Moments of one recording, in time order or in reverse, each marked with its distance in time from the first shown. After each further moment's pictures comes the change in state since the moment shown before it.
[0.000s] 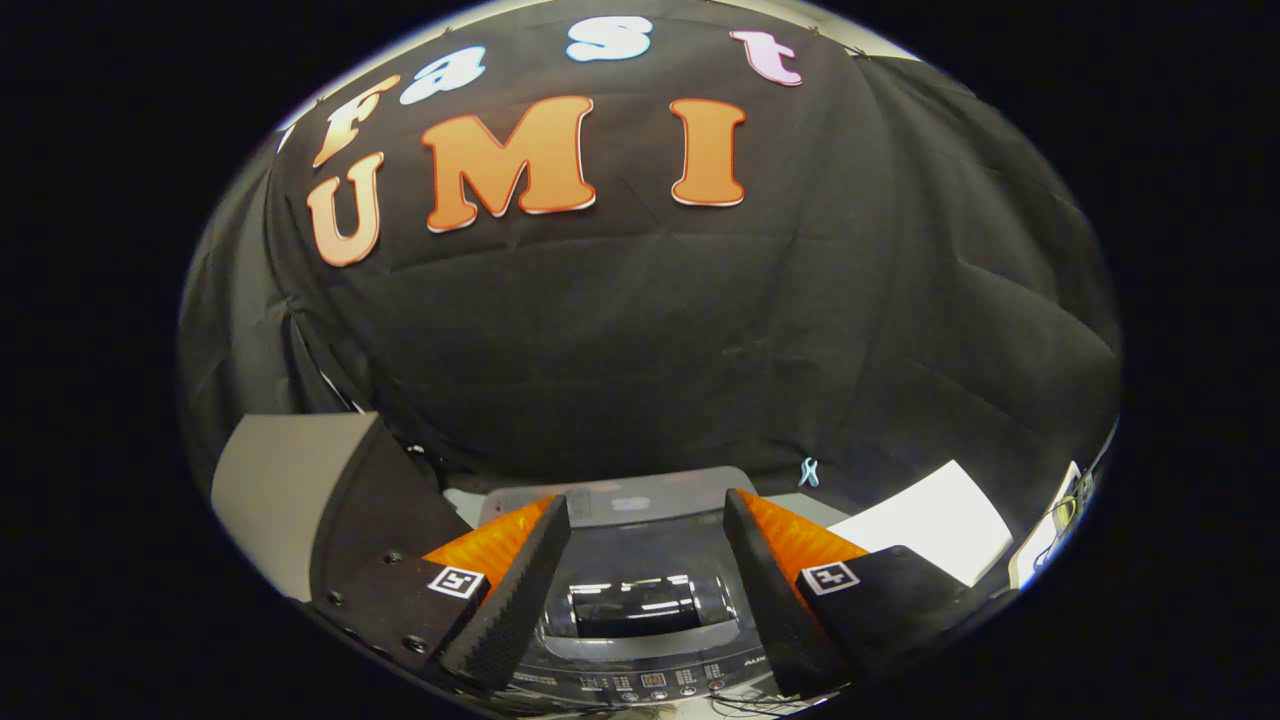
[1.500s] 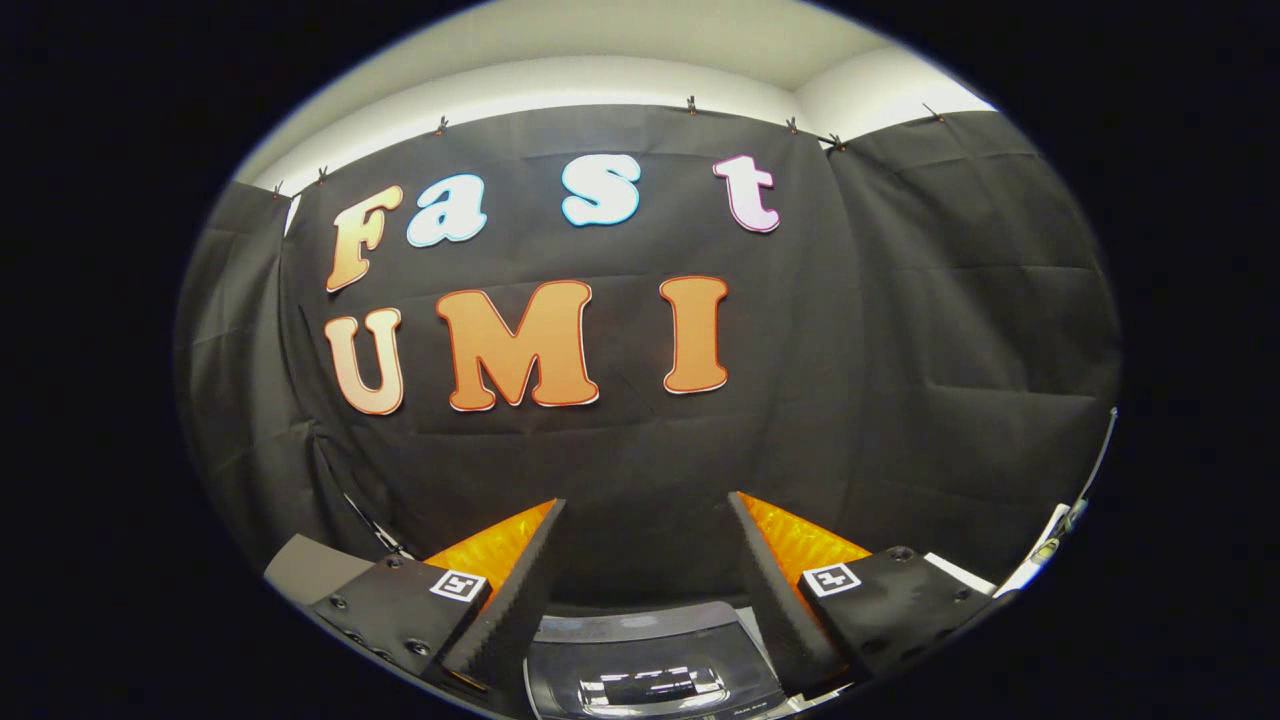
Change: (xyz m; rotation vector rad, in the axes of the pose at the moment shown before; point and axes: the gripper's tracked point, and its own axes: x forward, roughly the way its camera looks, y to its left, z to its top) arm -0.132 0.017 0.180 0.010 -0.384 -0.011
